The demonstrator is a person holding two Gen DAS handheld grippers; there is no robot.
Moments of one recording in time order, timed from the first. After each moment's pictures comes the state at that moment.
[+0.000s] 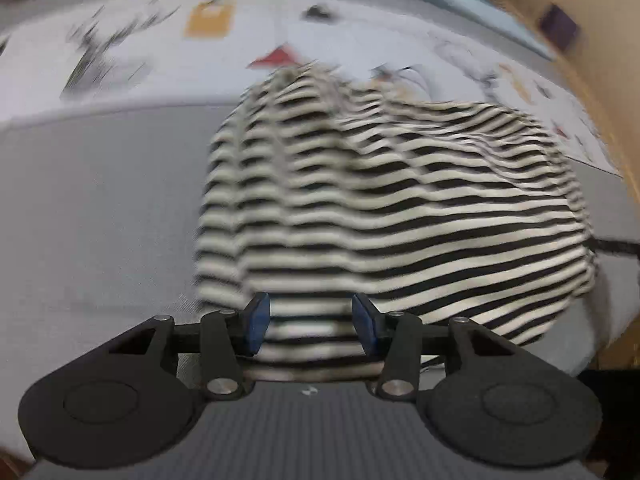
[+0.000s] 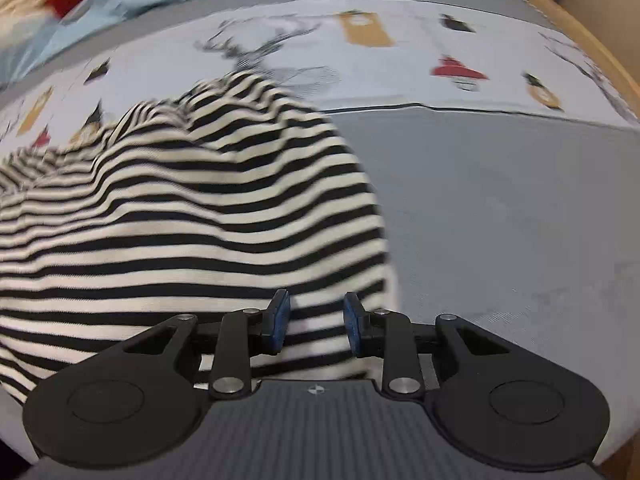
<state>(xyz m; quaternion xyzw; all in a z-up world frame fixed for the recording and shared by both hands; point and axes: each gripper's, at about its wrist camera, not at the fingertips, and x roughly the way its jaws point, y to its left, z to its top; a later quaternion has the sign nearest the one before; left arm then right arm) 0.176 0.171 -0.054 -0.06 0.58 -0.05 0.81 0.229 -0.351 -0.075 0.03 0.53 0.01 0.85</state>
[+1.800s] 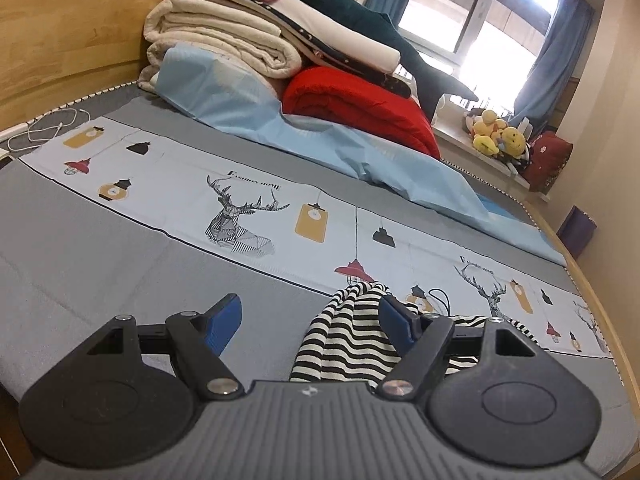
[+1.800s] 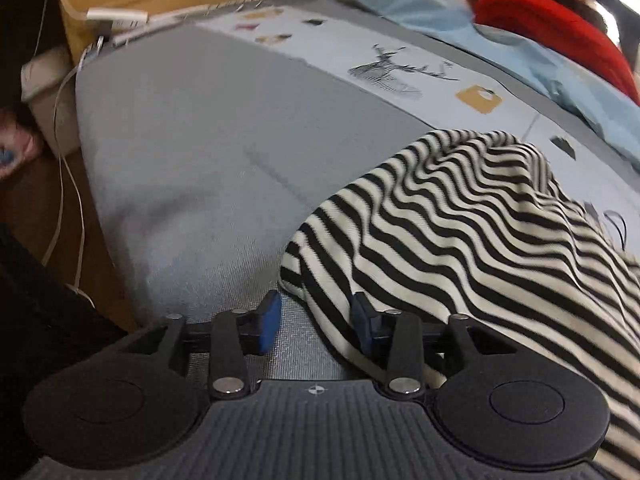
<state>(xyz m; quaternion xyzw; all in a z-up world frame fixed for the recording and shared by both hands) 0.056 0.225 0.088 -0.17 0.30 0.08 0.94 0.083 0.062 -0.092 -0.23 0.38 0.39 0.81</state>
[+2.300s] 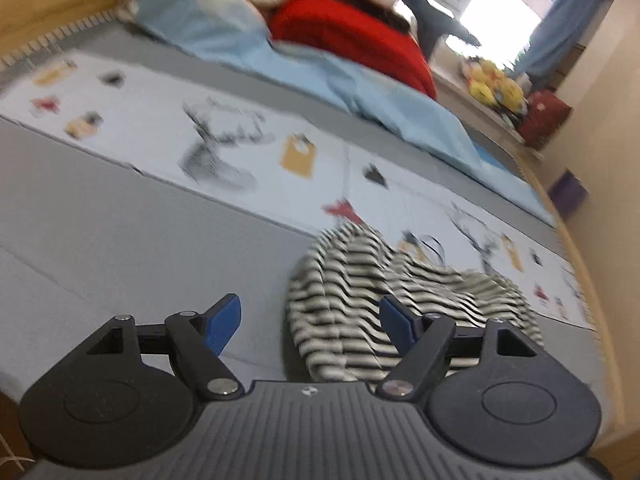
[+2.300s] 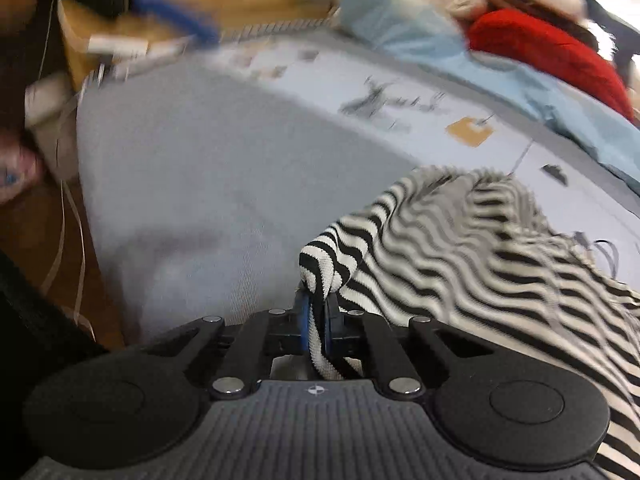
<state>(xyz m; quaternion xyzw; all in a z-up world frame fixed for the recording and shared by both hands) 0.103 0.237 0.054 -0.22 0.40 0.02 0.89 0.098 0.041 -0.063 -0.17 0.34 0.40 0.83</state>
